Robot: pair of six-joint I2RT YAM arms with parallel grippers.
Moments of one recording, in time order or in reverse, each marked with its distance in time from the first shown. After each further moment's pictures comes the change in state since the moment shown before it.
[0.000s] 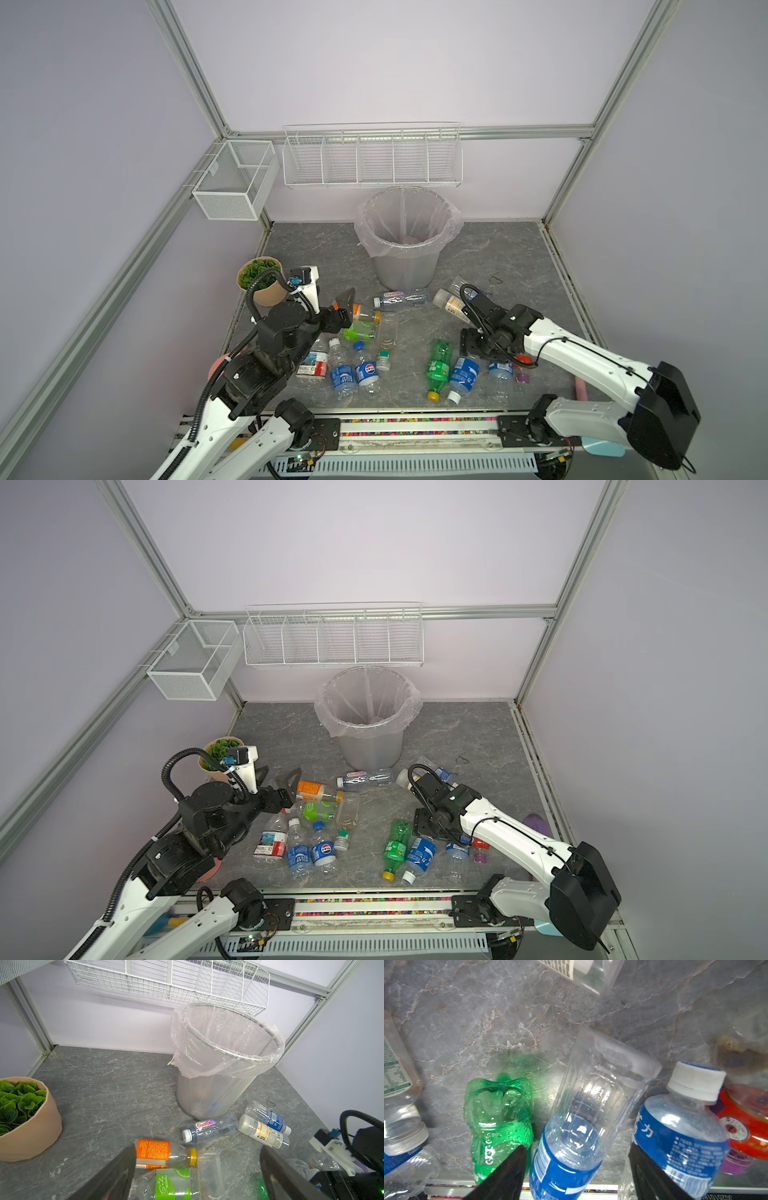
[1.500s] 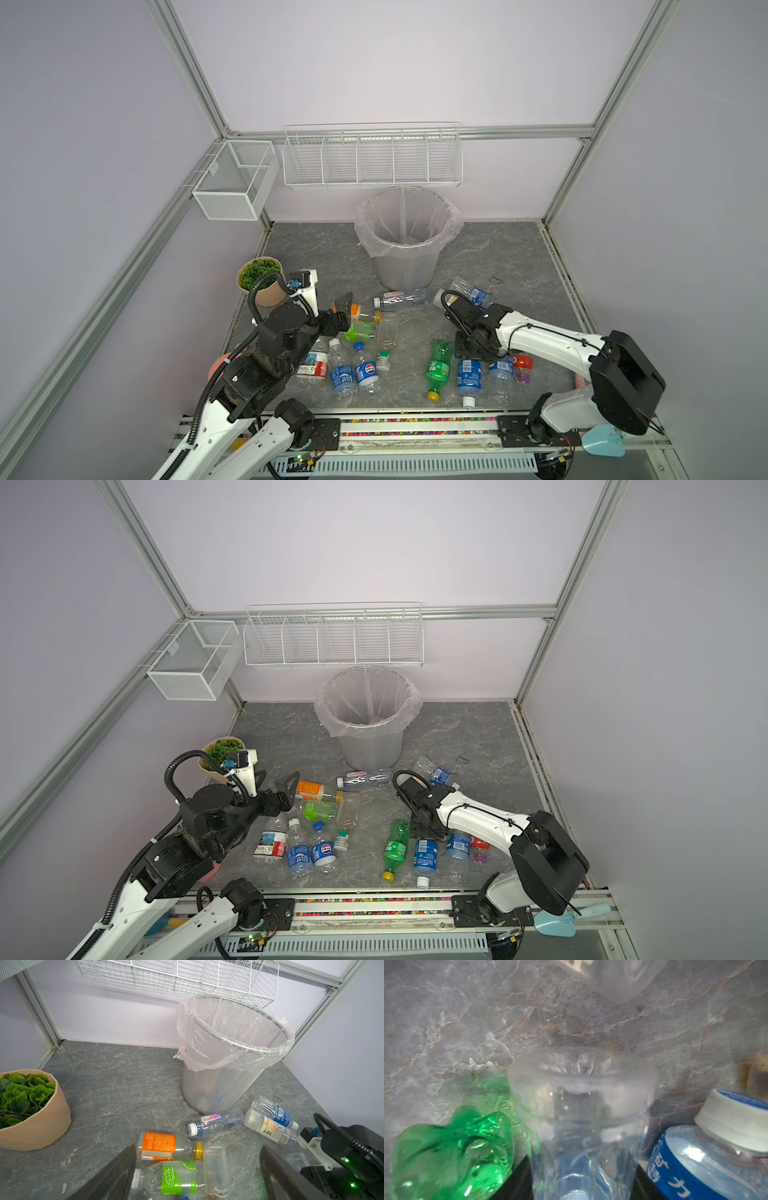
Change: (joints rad) left arm 0.000 -0.015 -0.005 -0.037 -0.016 0.001; right arm 0.050 0.202 0.013 0.074 0.082 0.014
